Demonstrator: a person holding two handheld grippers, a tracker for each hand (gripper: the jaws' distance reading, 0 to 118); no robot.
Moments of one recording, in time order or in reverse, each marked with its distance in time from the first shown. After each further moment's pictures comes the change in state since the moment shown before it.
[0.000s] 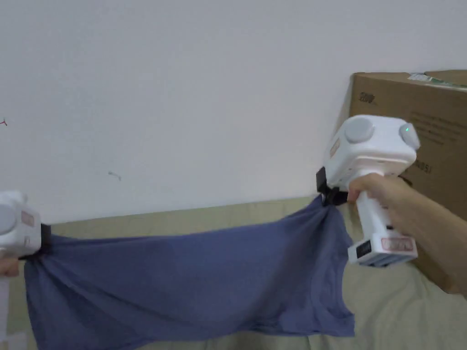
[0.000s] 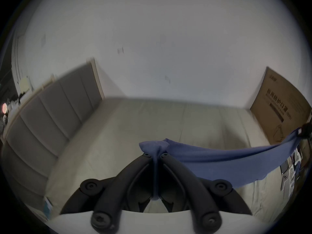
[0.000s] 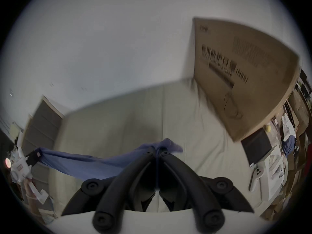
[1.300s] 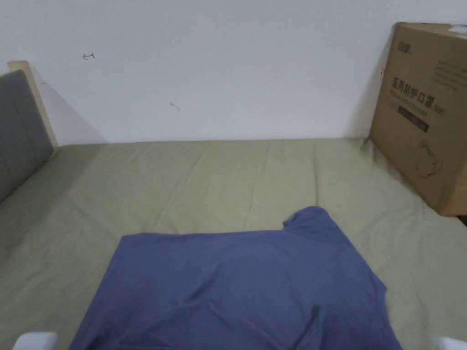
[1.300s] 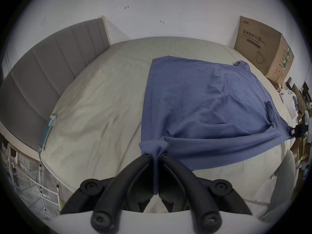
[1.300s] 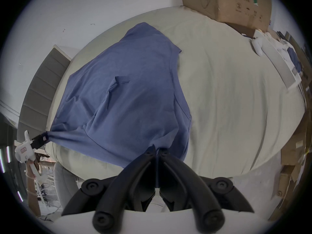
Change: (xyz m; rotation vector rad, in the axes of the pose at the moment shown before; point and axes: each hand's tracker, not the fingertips) left arm -0.139 -0.401 0.245 -0.218 -0.033 -0.139; right arm 0.107 -0.494 0.143 -0.257 0.146 -0.038
